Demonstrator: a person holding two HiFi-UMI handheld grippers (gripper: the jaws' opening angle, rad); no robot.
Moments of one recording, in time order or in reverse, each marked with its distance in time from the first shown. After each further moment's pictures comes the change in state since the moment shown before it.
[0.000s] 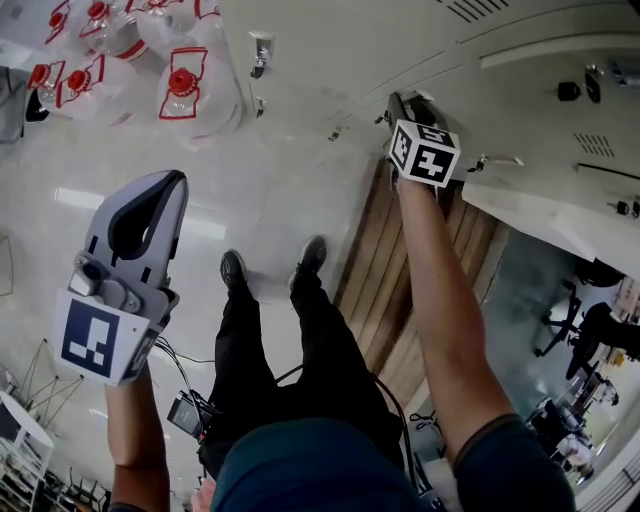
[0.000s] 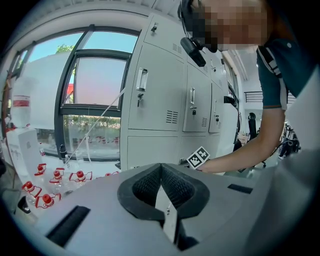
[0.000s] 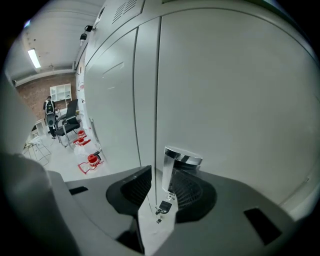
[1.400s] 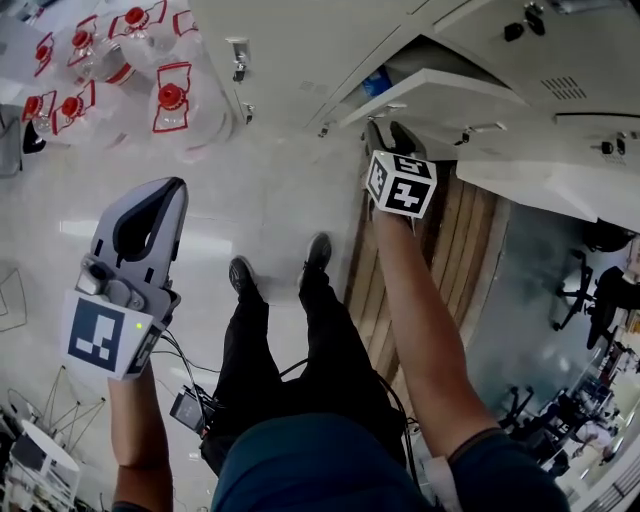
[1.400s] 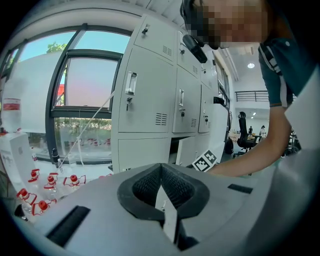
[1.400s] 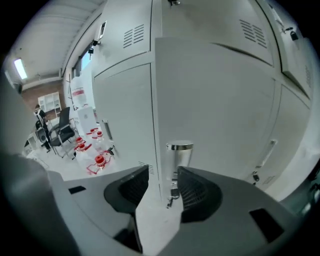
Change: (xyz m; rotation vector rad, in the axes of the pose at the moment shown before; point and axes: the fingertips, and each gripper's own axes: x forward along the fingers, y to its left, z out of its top) left arm -0.020 -0.032 0.013 0.051 -0.016 -0.096; right arm -0.096 0.025 -0.050 0.139 0.026 -0.077
